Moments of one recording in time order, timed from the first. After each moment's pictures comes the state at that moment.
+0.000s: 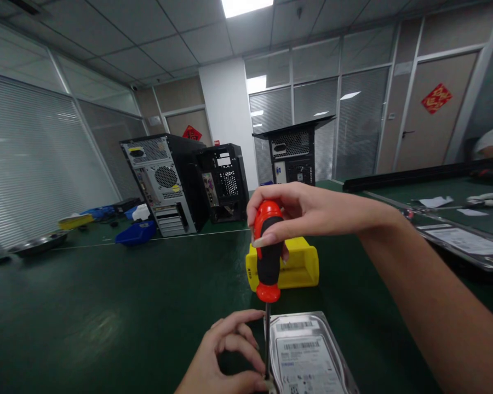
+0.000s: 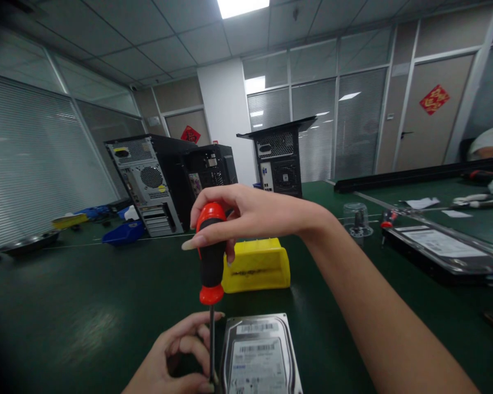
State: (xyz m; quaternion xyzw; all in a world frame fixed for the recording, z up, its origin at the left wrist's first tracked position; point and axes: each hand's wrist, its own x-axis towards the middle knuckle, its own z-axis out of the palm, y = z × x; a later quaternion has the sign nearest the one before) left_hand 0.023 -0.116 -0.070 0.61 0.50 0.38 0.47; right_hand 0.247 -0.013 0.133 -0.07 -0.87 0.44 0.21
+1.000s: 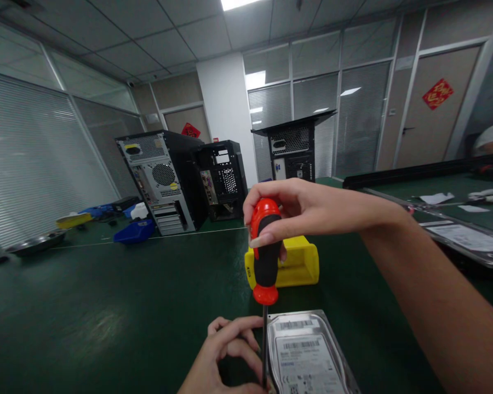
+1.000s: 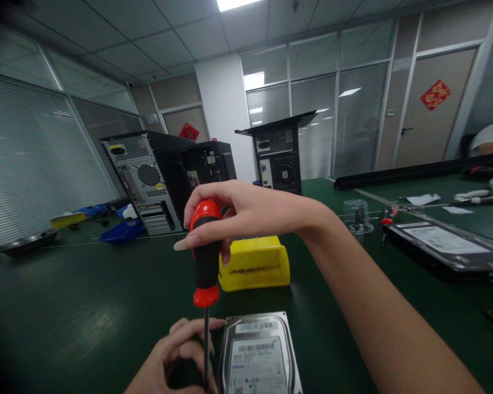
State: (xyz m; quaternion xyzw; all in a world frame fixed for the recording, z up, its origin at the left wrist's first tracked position) left_hand 0.029 -0.118 -0.059 0.65 0.54 0.31 0.43; right_hand 0.246 -0.012 0.132 -0.07 -0.87 0.44 0.20
